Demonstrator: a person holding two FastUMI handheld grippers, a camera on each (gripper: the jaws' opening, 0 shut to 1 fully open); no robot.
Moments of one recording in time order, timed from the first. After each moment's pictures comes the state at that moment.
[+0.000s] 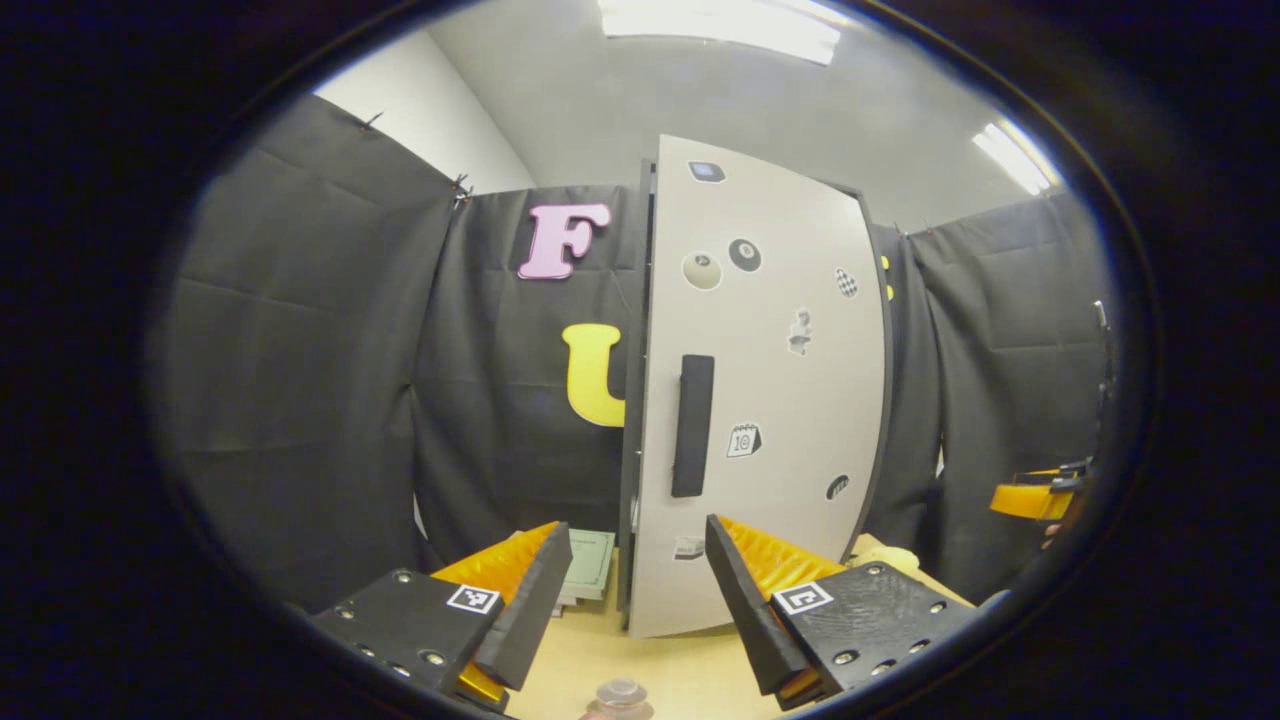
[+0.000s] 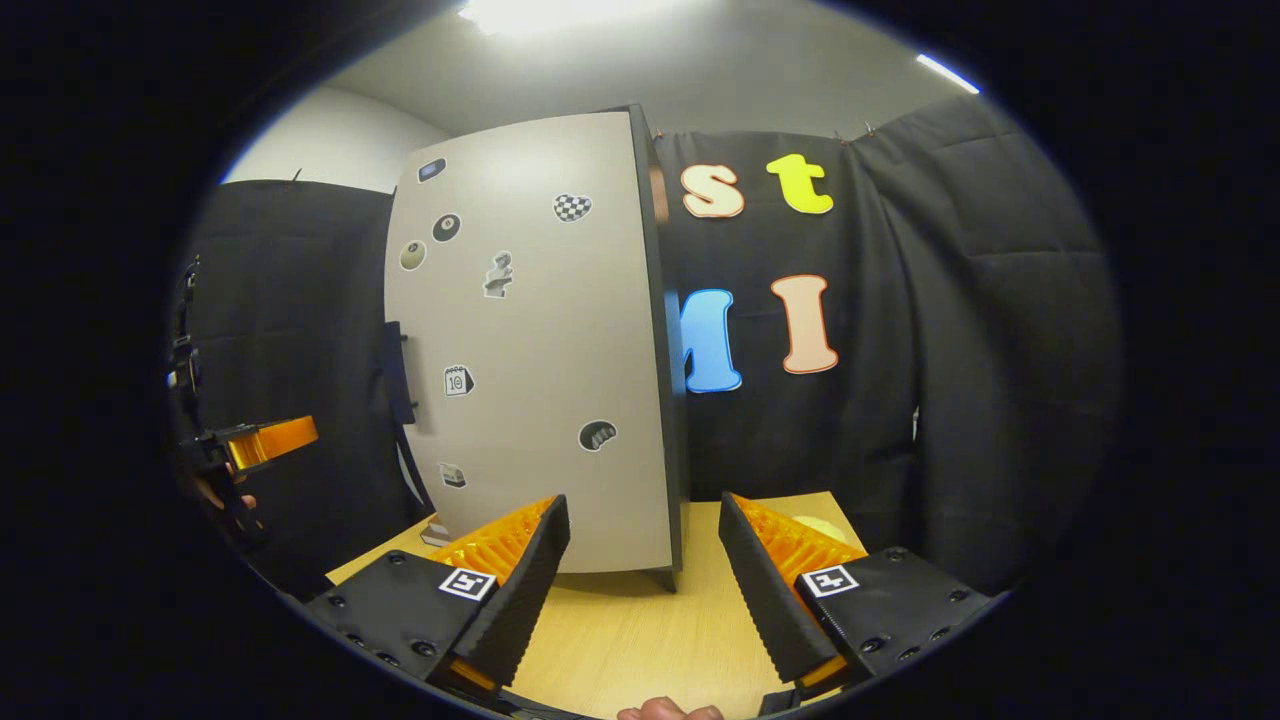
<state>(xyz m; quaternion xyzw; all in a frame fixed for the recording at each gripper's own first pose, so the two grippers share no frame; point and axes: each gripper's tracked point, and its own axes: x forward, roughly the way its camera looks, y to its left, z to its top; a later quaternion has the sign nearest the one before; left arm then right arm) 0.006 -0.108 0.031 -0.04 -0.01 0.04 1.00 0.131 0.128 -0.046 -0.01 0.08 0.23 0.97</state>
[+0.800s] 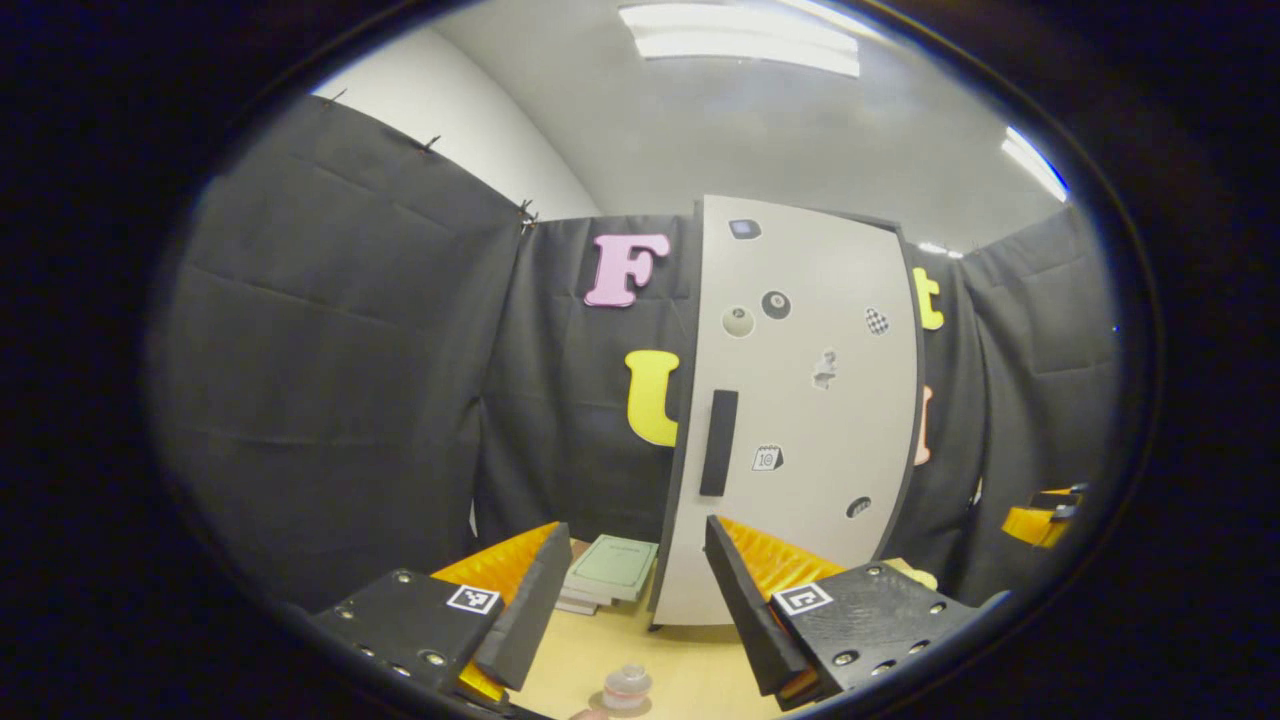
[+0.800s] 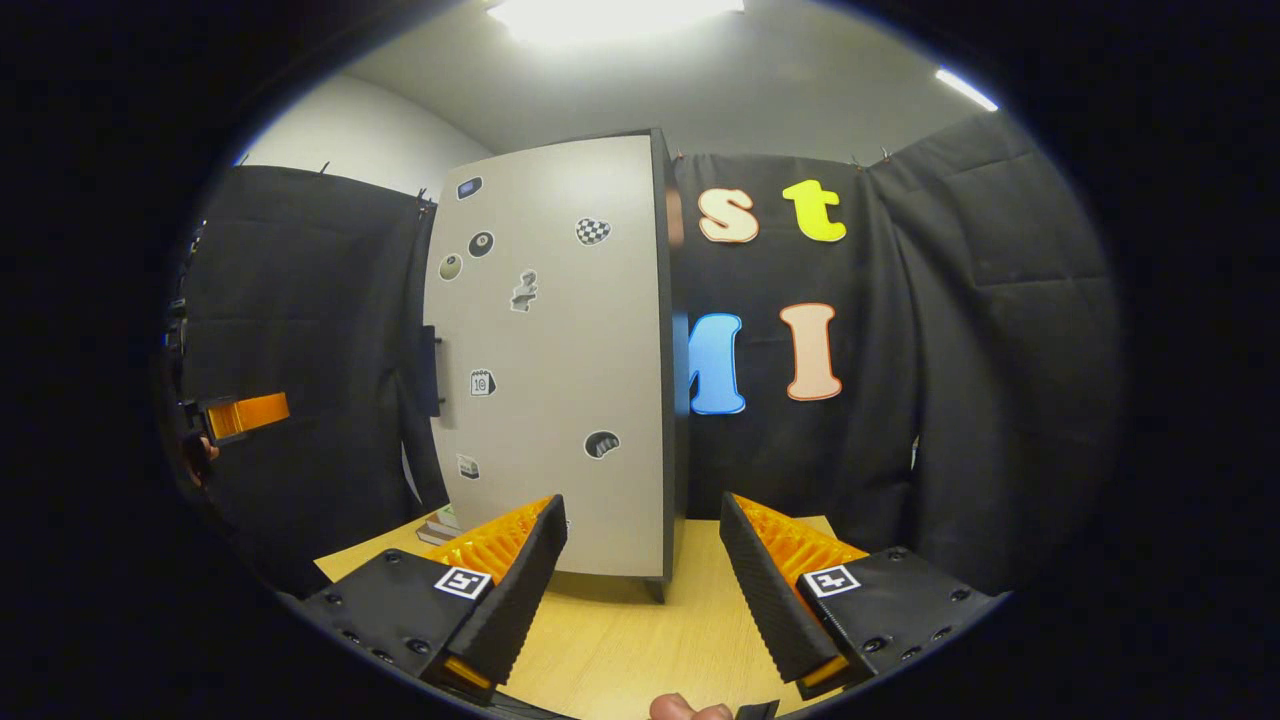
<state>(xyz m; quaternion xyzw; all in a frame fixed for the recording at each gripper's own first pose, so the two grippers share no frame) -0.049 -0.086 0.053 -0.04 -0.04 0.11 0.99 0.118 0.121 -0.041 -0.02 0.05 0.24 0.97</state>
